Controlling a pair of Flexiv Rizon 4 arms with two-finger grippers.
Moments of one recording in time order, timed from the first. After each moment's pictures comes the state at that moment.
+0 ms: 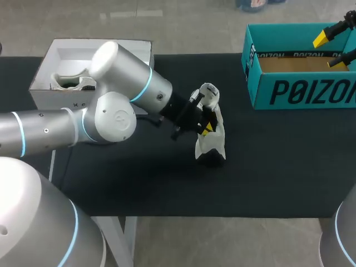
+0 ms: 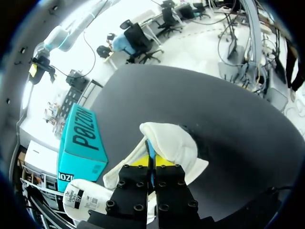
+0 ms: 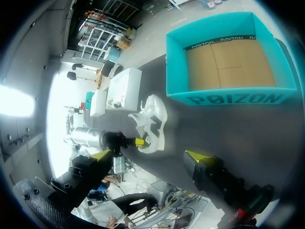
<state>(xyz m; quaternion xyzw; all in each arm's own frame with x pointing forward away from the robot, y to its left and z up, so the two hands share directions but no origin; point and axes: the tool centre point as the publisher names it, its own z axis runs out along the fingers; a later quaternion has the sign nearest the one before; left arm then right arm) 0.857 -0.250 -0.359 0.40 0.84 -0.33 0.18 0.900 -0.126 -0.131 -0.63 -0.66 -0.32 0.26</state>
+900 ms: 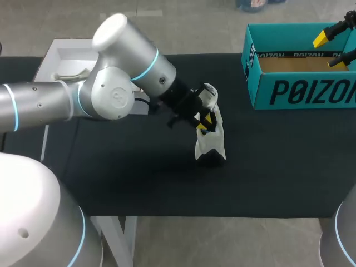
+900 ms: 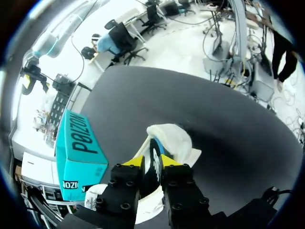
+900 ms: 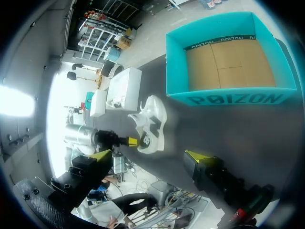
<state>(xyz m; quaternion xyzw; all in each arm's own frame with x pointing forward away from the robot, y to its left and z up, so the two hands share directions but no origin) 0.858 -0.238 -0.328 0.45 0.83 -0.28 0.14 0.900 -0.126 -0.131 -0.63 -0.66 -0.32 0.26</state>
